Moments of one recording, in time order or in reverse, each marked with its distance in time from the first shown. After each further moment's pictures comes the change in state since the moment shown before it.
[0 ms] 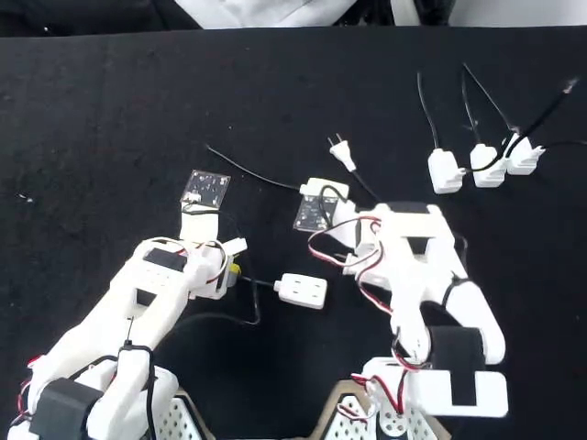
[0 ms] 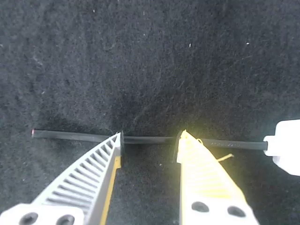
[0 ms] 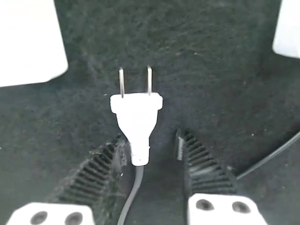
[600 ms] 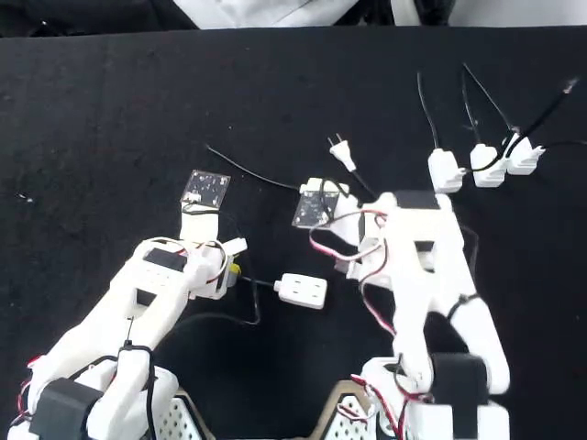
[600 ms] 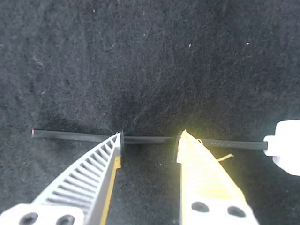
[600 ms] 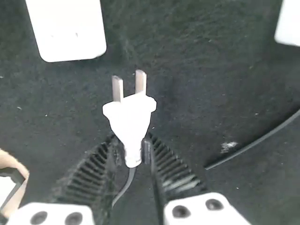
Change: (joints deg) left arm 0.0 0.0 0.0 0.0 0.0; right arm -0.7 -9.7 -3.1 14.2 0.0
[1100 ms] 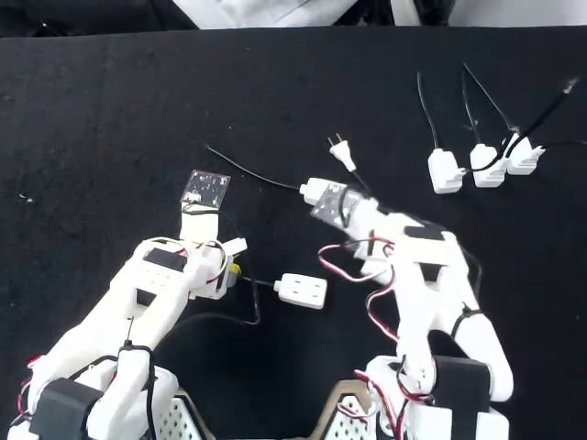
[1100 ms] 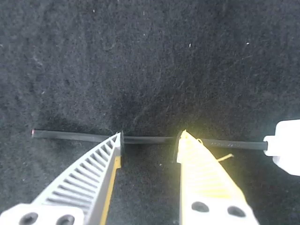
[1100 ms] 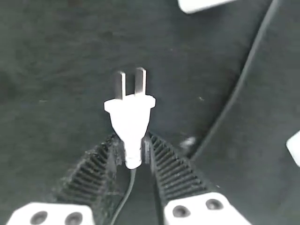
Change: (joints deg) left arm 0.0 0.0 0.0 0.0 0.0; right arm 4.4 -0.8 14.6 -27.3 -8.0
